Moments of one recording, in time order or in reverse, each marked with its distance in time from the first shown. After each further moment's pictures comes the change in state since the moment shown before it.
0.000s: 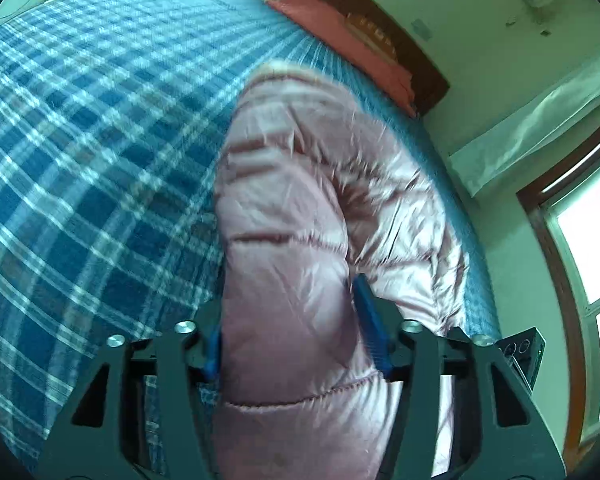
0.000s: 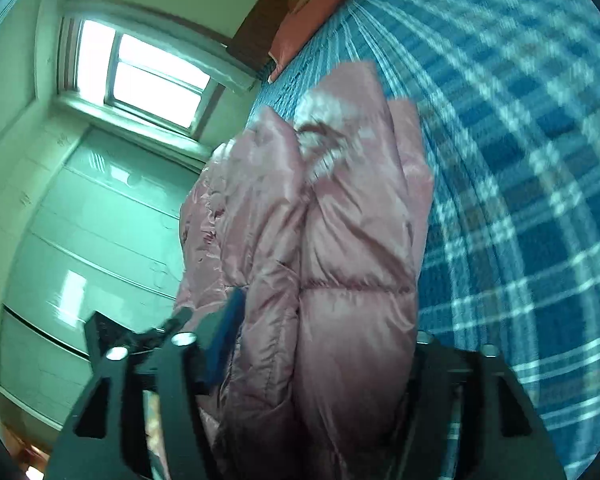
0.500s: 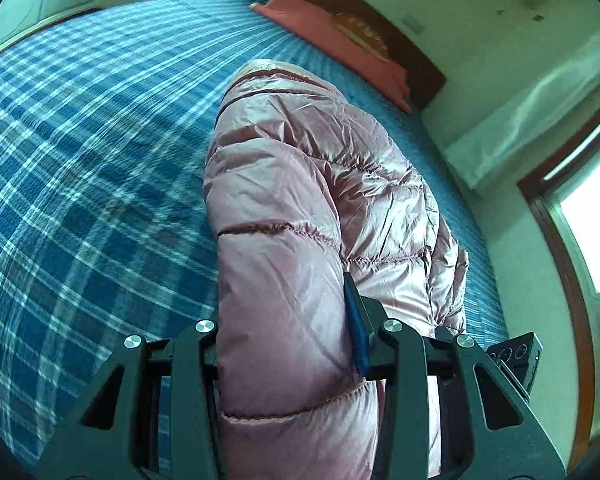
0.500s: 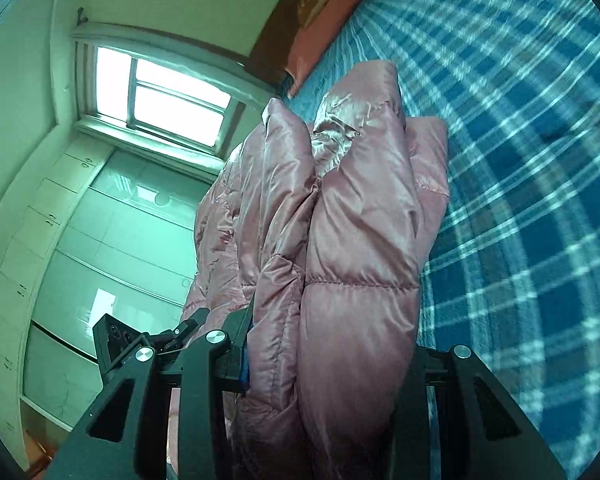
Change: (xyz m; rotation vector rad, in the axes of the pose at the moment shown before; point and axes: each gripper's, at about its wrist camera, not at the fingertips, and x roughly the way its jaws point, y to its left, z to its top) left arm 0.006 -0.039 -0.004 0.038 0.022 0.058; right arm 0.001 -0.010 -0.004 0.082 -0.028 0.127
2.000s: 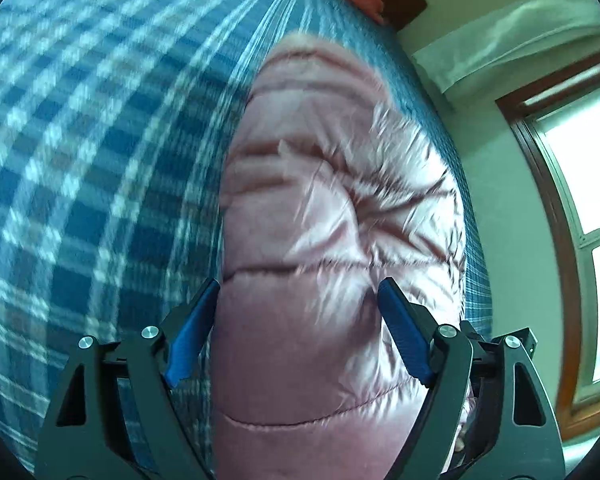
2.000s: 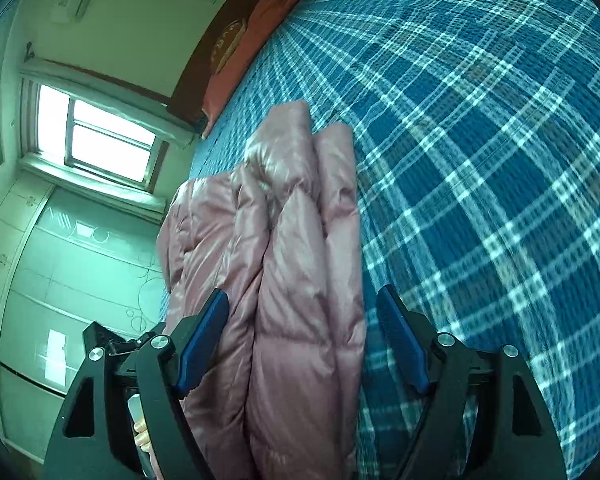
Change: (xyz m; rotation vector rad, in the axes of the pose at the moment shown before) left arm 0.051 -0.101 -0.137 -0.026 0.292 -0.111; right arm -0.221 -0.117 0.011 0.094 -0.093 -0.249
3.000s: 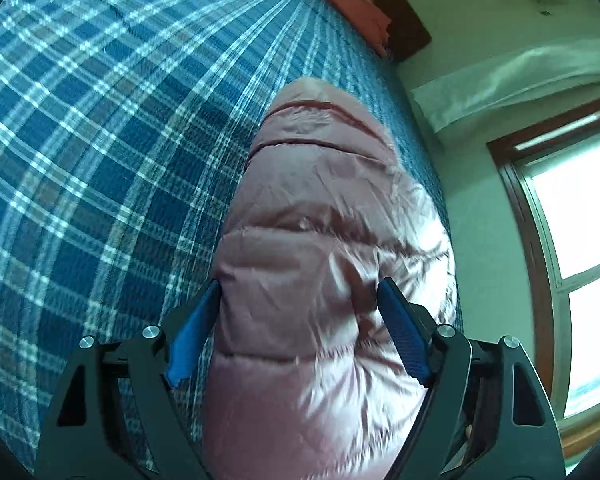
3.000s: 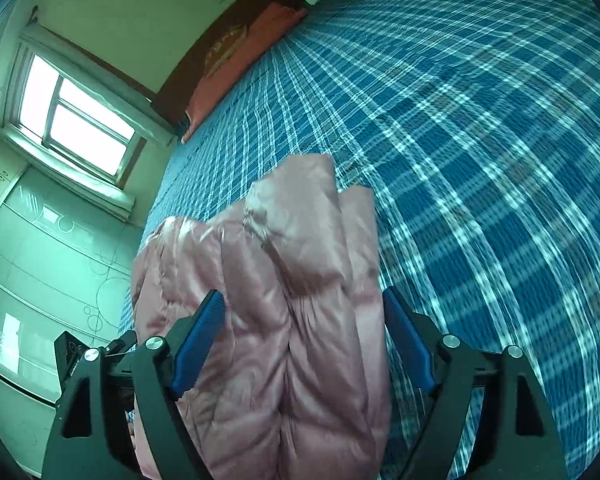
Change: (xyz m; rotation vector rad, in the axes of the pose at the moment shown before) left arm -0.002 0.015 0.027 -0.090 -0.082 -0.080; right arm 0.020 0.046 0.039 -0.107 -0.058 -0.172
